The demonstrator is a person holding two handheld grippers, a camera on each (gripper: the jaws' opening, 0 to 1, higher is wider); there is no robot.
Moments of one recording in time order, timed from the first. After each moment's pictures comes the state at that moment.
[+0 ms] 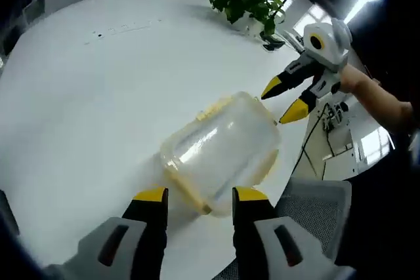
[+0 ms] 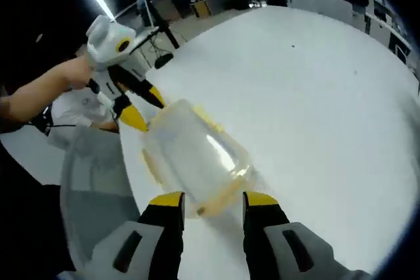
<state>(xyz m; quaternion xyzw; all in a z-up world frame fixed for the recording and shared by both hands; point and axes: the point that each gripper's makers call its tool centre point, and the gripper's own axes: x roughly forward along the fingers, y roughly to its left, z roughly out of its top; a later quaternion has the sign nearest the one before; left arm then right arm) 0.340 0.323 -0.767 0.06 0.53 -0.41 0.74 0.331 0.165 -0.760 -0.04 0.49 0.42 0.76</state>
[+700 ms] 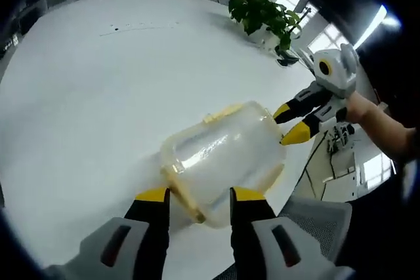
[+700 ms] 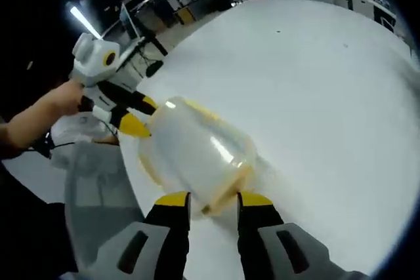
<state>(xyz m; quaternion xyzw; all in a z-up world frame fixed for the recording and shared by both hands) 0.342 0.316 -0.775 0.01 0.53 -0.37 0.76 0.321 0.171 -0.774 0.01 0.51 0.40 0.76</state>
